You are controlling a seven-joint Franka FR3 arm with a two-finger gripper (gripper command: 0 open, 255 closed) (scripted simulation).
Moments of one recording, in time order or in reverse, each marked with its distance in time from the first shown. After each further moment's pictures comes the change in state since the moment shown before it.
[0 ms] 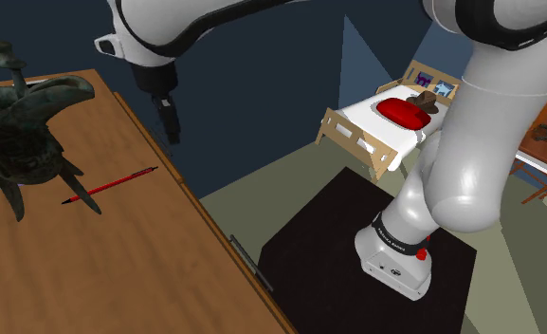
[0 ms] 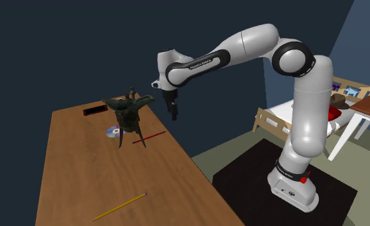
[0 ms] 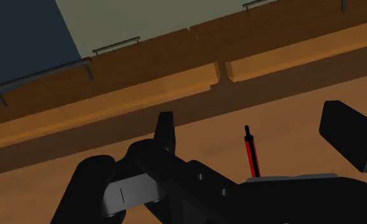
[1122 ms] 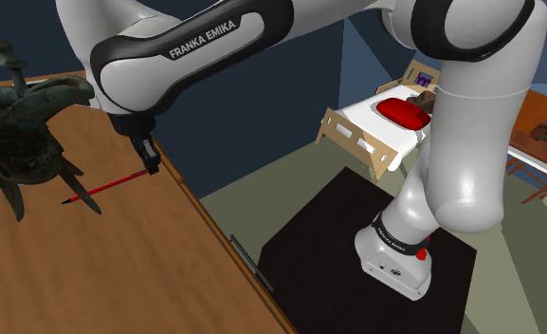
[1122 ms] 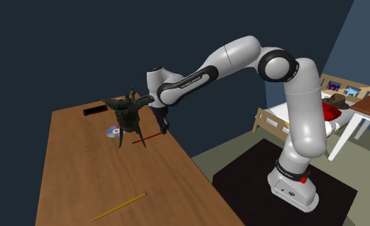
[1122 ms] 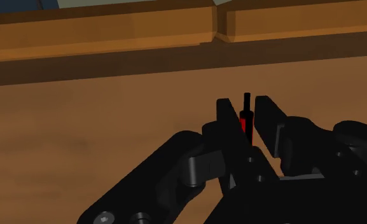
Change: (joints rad) arm 0.063 0.162 0.039 0.048 -0.065 0.106 -0.073
